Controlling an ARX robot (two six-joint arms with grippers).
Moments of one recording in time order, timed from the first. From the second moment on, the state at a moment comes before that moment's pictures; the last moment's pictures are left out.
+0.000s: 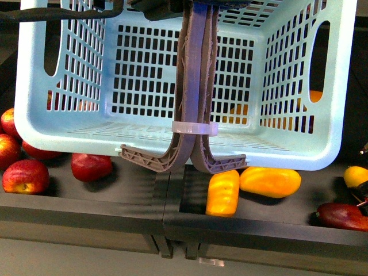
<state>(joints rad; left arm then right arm) -0.52 1.64 1.01 0.12 0.44 -0.33 -0.38 2.52 0.89 0.68 -0.18 -0.76</state>
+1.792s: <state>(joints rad) -0.52 1.64 1.01 0.12 0.44 -0.33 0.33 1.20 0.50 0.54 0.01 0.49</state>
